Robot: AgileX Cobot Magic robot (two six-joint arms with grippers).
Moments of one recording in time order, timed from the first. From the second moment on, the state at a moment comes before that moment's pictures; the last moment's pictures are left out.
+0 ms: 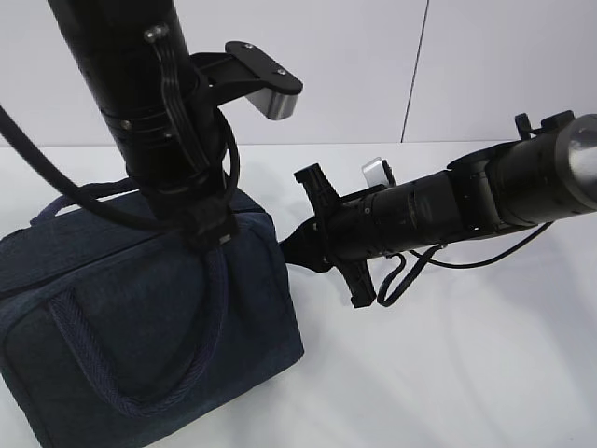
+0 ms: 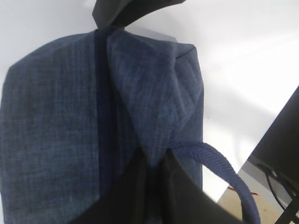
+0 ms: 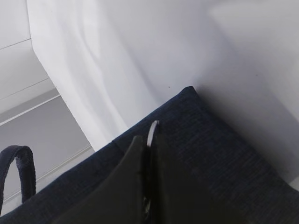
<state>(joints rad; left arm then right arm) -0.75 1.74 -1.49 0.00 1.23 0.25 0.38 2.00 -1.09 1.71 0.62 -0.36</state>
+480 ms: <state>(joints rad) -0.75 1.74 -1.49 -0.01 1.23 0.29 0.38 2.01 -1.09 1.73 0.62 -0.39</state>
